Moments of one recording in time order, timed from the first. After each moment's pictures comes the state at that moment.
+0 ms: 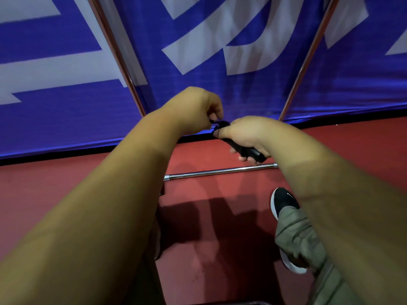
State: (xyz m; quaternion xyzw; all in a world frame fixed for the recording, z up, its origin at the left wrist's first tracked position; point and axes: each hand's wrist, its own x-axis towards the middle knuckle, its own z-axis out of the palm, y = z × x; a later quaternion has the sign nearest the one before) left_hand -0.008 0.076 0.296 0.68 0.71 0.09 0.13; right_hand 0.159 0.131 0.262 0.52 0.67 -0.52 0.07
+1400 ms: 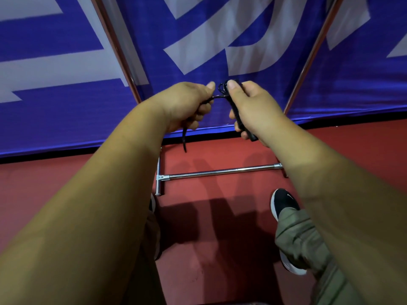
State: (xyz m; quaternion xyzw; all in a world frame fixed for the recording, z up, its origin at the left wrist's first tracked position) left_hand -0.015 0.070 0.305 0.41 0.69 0.37 0.48; right_hand 0.156 0.138 0.281 0.47 0.66 -0.53 -0.25
